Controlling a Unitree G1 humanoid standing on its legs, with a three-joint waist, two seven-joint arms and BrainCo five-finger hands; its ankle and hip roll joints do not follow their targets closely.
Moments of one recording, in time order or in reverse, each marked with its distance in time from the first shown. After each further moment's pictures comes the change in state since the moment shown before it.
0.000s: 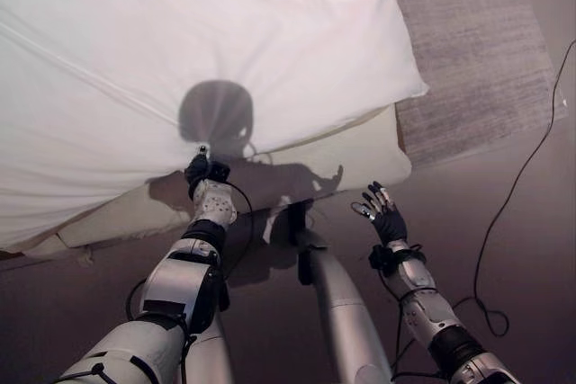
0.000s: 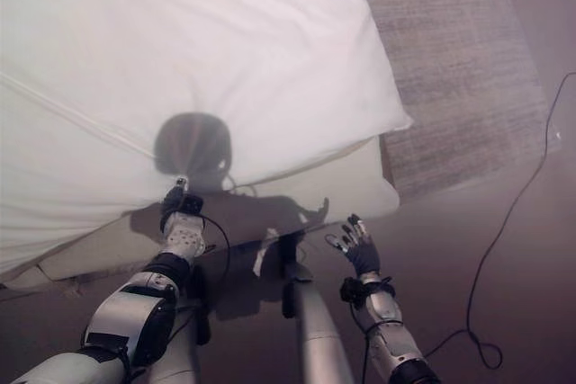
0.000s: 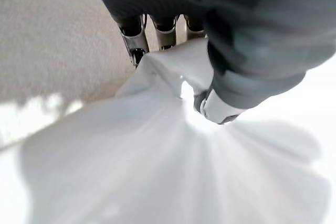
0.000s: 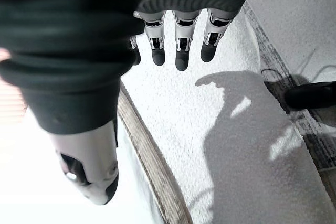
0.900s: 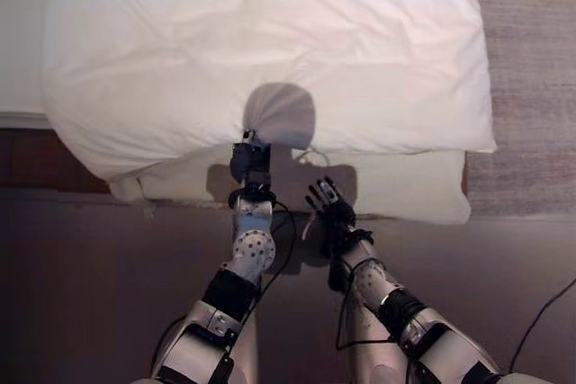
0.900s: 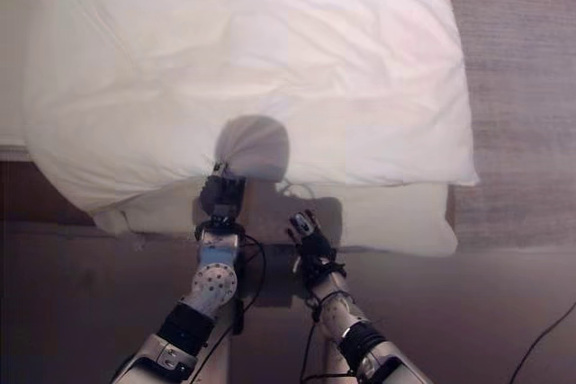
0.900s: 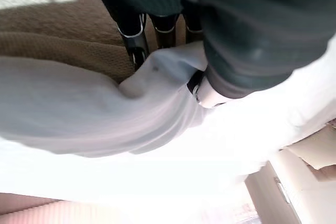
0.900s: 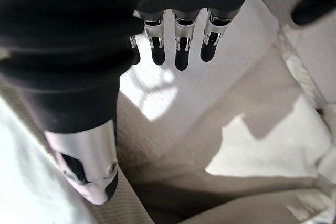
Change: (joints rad) left arm 0.320 -0.092 -0.313 -0.743 -0.093 -0.086 -0.184; right arm -0.287 0.218 0.177 0.285 0.687 0.034 0.217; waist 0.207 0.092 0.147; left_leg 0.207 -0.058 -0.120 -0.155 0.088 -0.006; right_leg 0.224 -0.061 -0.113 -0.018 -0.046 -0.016
